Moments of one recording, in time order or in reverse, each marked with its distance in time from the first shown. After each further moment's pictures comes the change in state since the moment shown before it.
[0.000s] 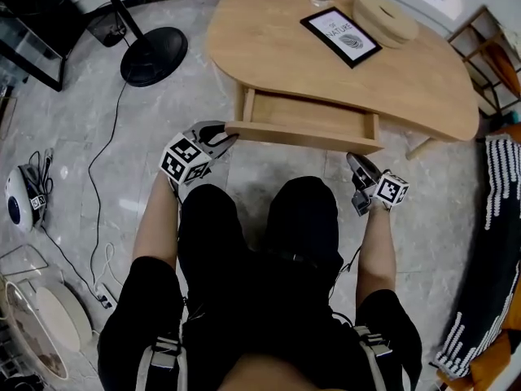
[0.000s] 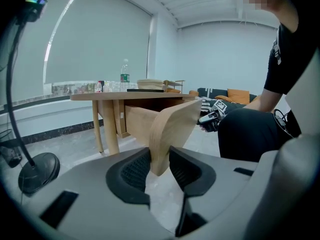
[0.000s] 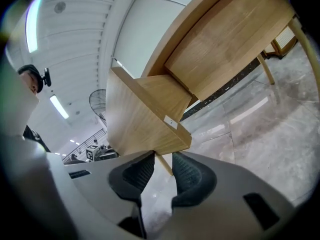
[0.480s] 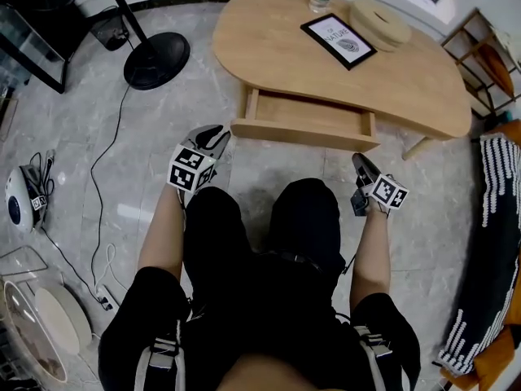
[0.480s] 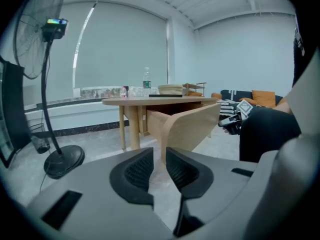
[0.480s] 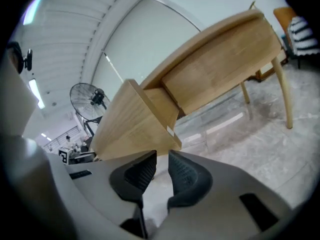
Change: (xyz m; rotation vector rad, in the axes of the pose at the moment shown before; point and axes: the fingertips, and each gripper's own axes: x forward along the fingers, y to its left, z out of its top) left arm -0.039 0.008 -0.003 -0.092 -0.035 0.267; right arm -0.033 -0.001 0.006 -0.039 -0.079 -0.296
